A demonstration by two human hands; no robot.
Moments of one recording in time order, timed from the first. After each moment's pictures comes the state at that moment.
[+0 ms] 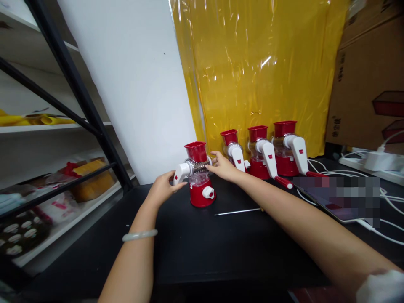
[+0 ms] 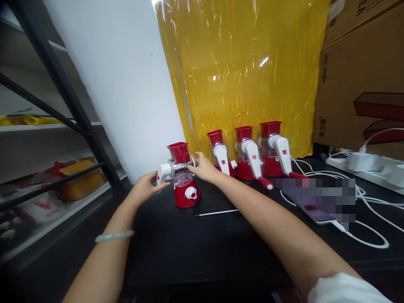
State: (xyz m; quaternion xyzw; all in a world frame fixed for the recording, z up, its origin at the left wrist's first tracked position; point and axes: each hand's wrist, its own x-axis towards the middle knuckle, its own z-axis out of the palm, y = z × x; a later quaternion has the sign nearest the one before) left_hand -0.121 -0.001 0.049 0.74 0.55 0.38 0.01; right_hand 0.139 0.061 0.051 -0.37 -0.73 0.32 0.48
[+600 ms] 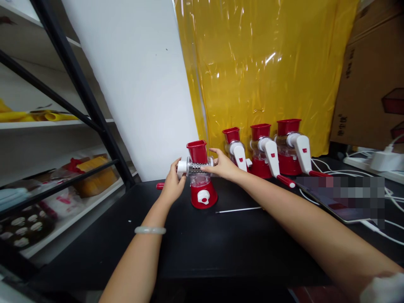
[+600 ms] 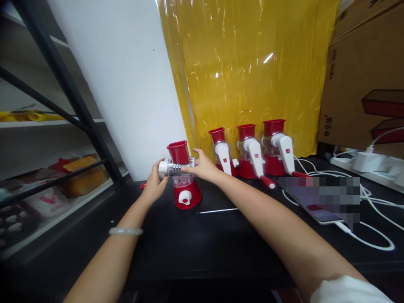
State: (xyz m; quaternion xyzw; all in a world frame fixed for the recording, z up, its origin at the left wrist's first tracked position) left_hand -0.091 0.005 0.032 0.73 0.51 0.46 -0.01; right_hand 0.139 0.046 0.057 -0.32 -0.72 0.39 0.48
